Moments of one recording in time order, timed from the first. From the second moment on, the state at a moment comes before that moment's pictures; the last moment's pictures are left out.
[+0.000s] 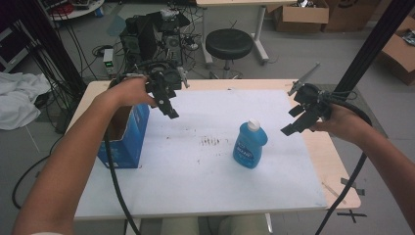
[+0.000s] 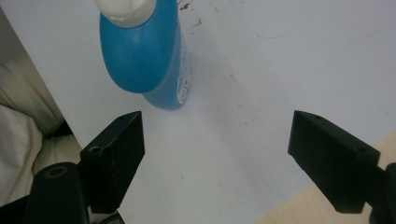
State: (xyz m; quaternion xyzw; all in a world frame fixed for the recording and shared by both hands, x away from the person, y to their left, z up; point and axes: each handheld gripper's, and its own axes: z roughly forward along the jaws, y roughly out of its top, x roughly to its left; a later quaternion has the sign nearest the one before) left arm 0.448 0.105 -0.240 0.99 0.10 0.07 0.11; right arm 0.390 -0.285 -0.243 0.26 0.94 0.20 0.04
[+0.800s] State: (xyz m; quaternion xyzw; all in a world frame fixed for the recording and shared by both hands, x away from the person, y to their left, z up) left arm 0.449 0.109 -0.242 0.99 0.09 0.07 0.11; right arm 0.349 -0.287 -0.280 0.31 0.91 0.28 0.04
